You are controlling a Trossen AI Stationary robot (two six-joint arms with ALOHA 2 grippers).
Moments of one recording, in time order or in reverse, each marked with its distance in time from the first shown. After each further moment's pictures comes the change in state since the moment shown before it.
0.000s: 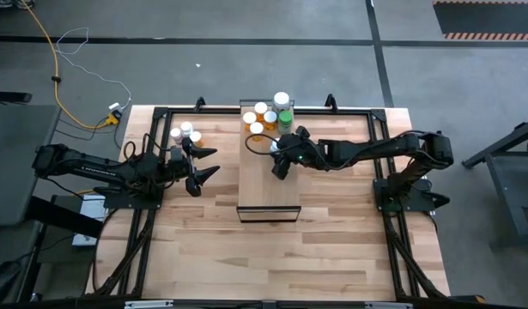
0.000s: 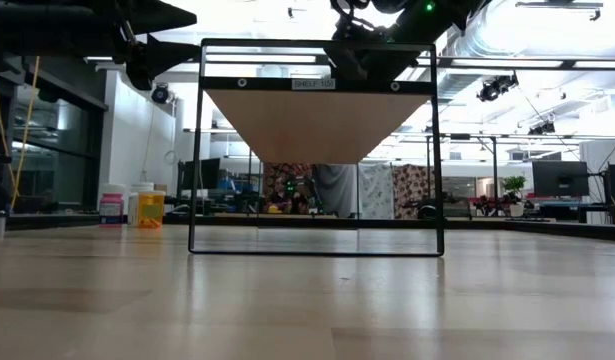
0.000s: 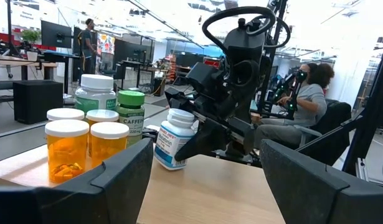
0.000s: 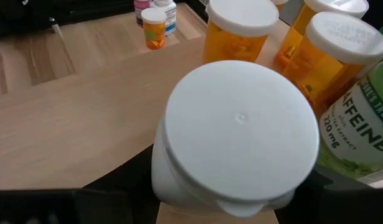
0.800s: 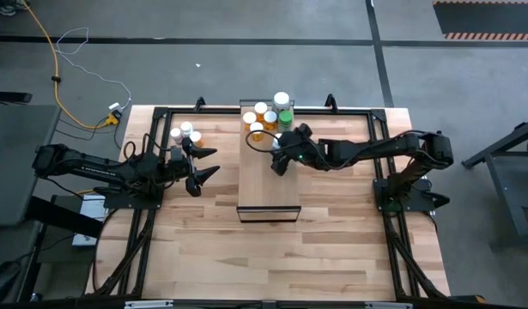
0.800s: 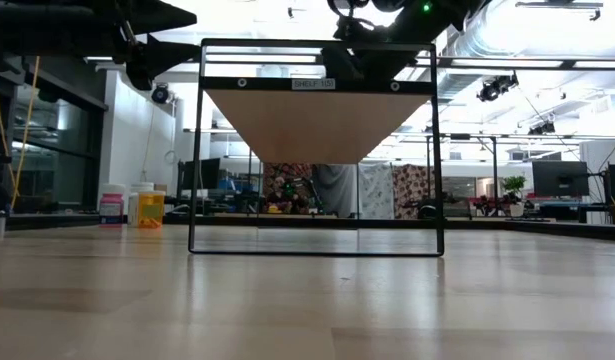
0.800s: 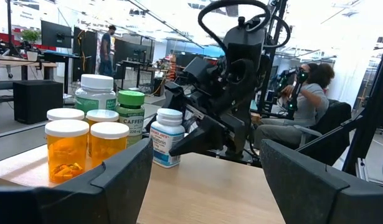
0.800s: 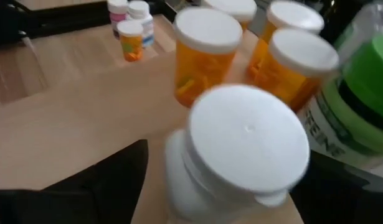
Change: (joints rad) left arm 0.000 0.000 0.000 0.000 0.000 0.000; right arm 0.004 0.000 0.000 0.028 0.088 -0.005
